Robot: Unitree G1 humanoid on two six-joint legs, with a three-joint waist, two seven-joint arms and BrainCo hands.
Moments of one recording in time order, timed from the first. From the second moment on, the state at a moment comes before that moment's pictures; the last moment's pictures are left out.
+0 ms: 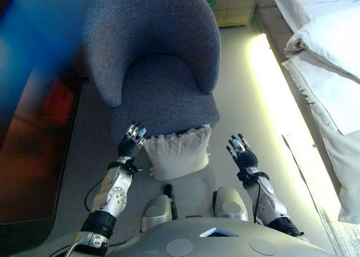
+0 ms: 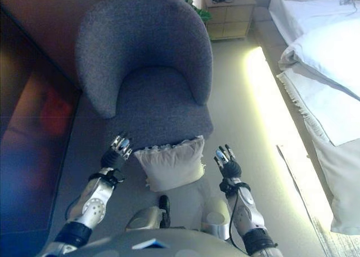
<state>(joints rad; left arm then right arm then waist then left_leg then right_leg) 0.16 0.34 -0.16 0.29 -0.84 -0.12 -0.04 0.22 -0.22 0.20 0.36 0.85 -0.10 0.05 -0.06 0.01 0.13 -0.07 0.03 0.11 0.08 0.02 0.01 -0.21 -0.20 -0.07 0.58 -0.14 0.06</state>
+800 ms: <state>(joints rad) 0.17 0.29 -0.16 0.35 -0.84 -0.12 0.01 0.14 -0.27 0.25 0.45 0.72 0.01 0.11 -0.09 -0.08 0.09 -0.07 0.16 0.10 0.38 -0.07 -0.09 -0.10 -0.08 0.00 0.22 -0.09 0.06</state>
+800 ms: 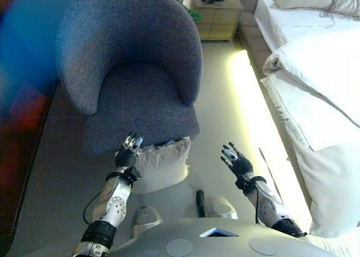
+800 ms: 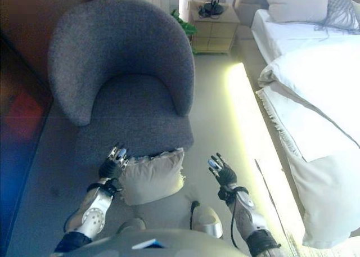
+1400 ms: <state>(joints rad) 0.16 0.28 -0.18 0.36 -0.80 -0.12 -0.03 0.14 -0.28 0.21 0.46 0.70 -0.06 0.09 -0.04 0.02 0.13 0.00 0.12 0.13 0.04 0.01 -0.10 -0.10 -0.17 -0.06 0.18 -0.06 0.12</state>
